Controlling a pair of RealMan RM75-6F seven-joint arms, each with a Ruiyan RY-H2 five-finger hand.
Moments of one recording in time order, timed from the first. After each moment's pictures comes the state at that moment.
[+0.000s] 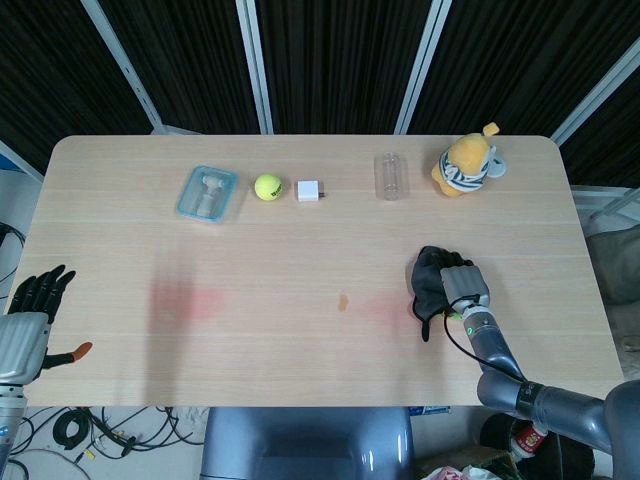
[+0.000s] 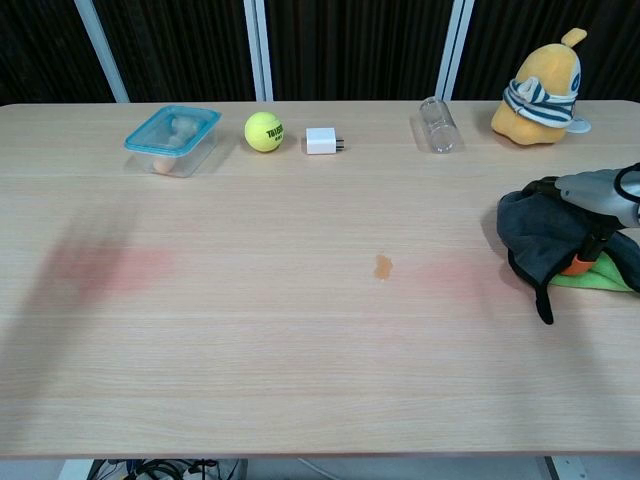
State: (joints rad) left arm -0.13 -1.14 -0.04 -1.67 1.46 1.43 0.06; right arm 0.81 -1.49 0.04 -1.31 -0.52 0.78 -0.59
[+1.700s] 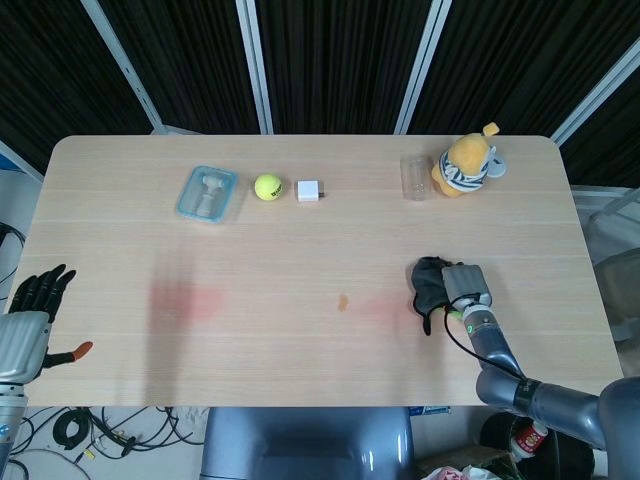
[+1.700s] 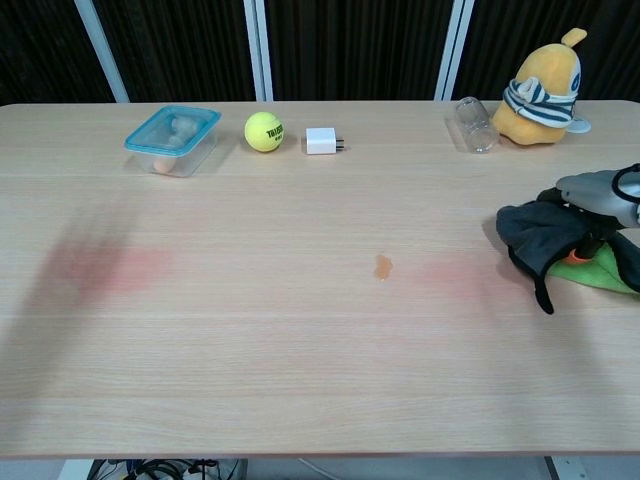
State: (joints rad) left arm -0.13 -1.14 -0.05 -1.67 1.45 1.42 0.06; right arm 0.83 -1.51 0.02 -1.28 -0.50 0.77 -0.59
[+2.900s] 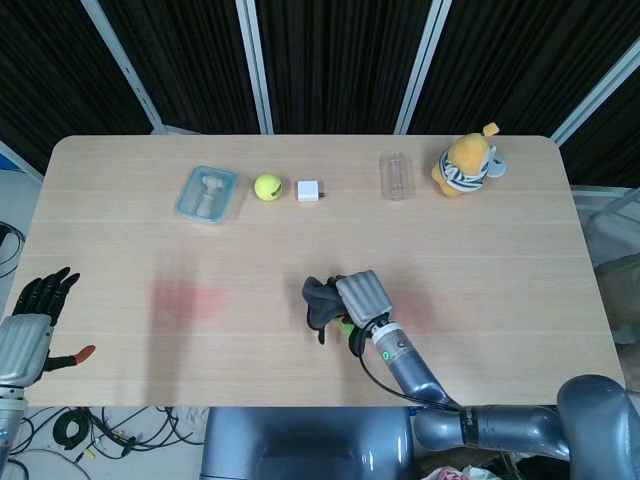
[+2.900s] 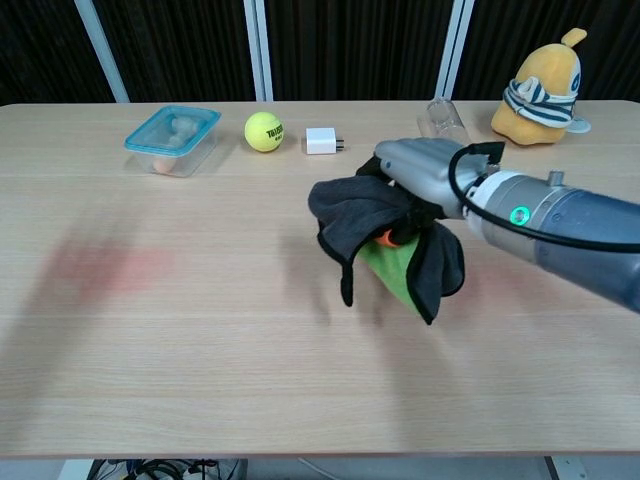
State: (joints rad) left arm -0.13 -1.12 -0.03 -1.68 1.48 1.42 0.02; right arm 0.87 -1.71 0.17 -1.56 -0.84 1.02 -0.58
